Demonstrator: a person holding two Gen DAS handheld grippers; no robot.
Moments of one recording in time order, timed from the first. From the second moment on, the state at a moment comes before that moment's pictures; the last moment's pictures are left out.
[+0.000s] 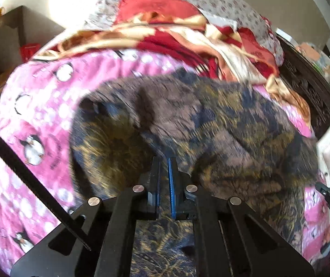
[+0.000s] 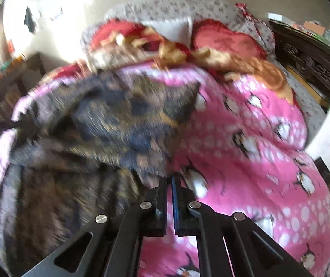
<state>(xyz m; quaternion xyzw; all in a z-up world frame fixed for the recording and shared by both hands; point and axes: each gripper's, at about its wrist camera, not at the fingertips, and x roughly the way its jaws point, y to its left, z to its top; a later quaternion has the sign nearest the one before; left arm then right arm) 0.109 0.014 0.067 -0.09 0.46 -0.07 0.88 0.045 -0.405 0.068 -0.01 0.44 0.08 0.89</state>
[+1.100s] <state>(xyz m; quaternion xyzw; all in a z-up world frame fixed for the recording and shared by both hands) 0.132 -0.032 0.043 -0.02 0.44 -0.12 0.89 0.037 -0.388 0.078 0.09 0.43 0.12 0.89</state>
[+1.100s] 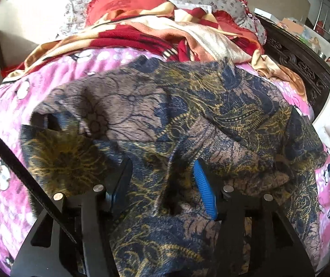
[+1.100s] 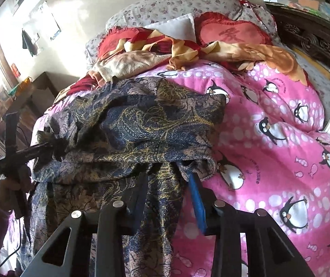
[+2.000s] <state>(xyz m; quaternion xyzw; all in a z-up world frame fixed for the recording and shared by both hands) 0.103 0.032 0.063 -0.16 0.46 -0.08 0.87 0.065 -0.369 0.072 -0.07 0.42 0.07 0.90</state>
